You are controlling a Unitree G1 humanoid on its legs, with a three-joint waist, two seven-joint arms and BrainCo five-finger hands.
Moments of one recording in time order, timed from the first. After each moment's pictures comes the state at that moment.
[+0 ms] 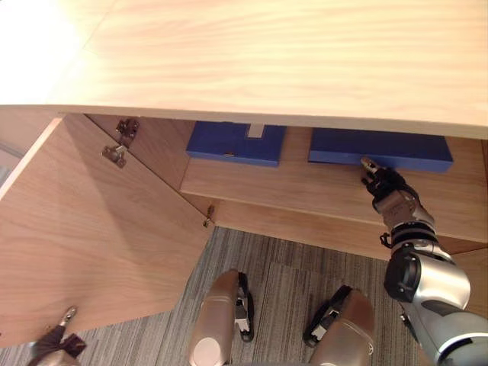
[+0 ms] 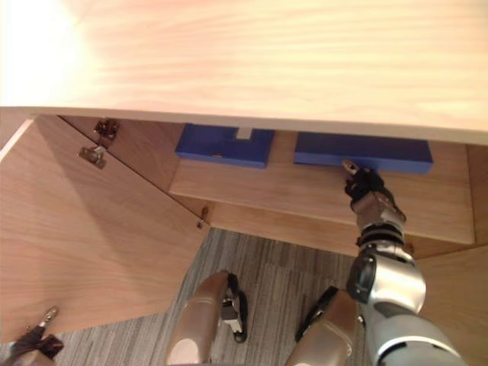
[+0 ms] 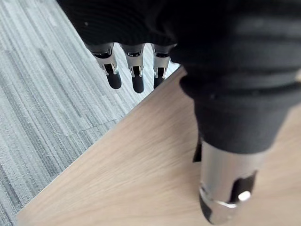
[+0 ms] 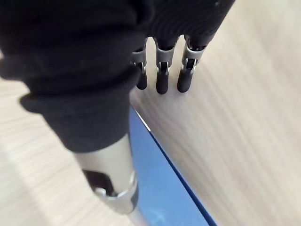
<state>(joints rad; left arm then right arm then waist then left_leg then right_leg) 0.00 0.36 0.96 0.86 -0.12 0.06 0.05 -0.87 -0.45 -0.46 1.10 0.39 0.21 -0.08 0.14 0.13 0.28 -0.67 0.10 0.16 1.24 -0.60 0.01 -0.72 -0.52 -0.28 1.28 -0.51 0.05</state>
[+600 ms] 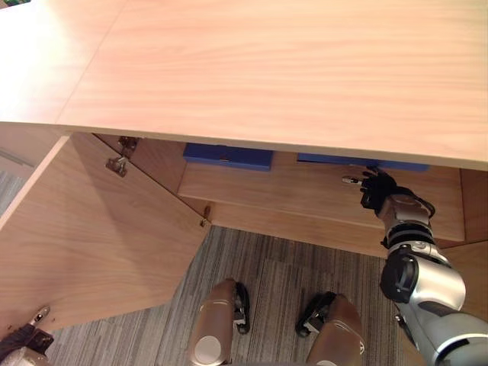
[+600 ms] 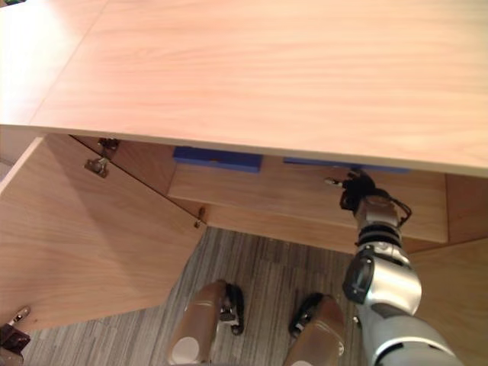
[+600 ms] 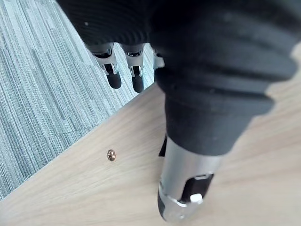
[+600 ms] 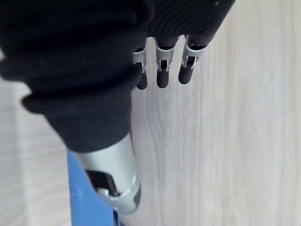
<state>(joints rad) -0.09 0.44 1.17 0.86 -0.04 0.15 -0.02 -0.87 -0.41 -0.46 1.04 -0.18 0.25 0.15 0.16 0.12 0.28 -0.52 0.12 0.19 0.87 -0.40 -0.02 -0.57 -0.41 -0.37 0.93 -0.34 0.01</state>
